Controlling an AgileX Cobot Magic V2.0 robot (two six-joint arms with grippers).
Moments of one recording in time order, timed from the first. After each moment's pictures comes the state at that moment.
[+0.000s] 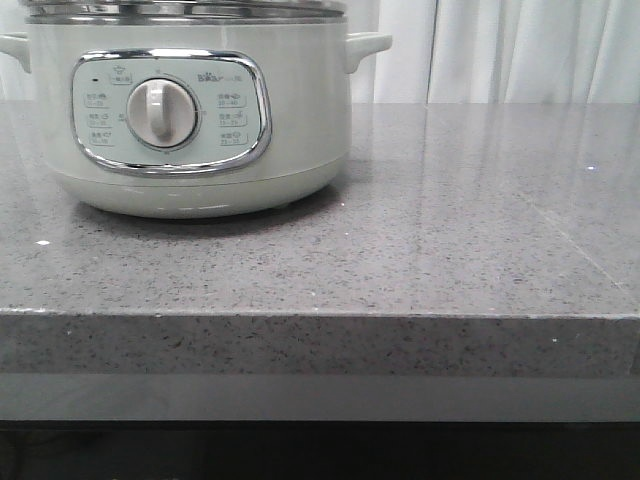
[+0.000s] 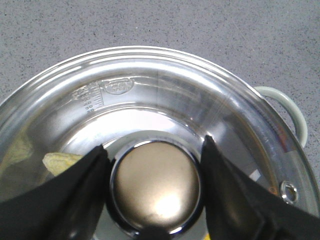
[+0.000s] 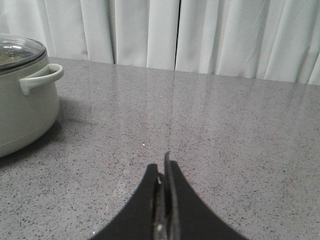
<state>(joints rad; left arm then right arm) -0.37 1.73 -1.84 -0.21 0.97 0.17 0.05 0.27 -0.33 0.27 0.23 -0.26</state>
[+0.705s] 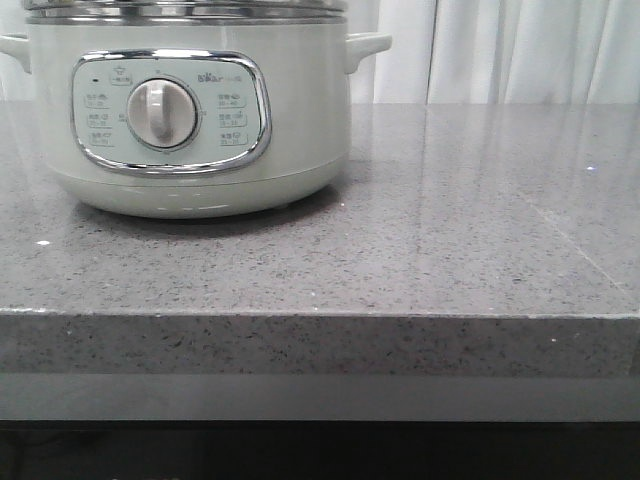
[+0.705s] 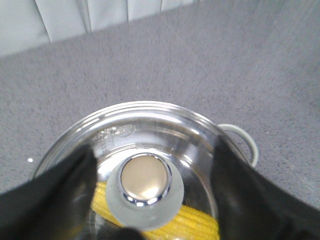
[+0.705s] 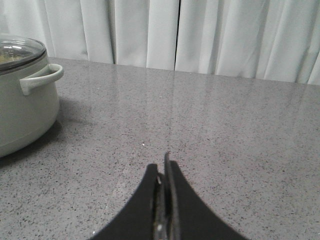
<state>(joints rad) -0.37 1.51 -1.81 -0.21 0.92 0.23 0.05 0.27 -0.33 0.27 0.23 -0.26</state>
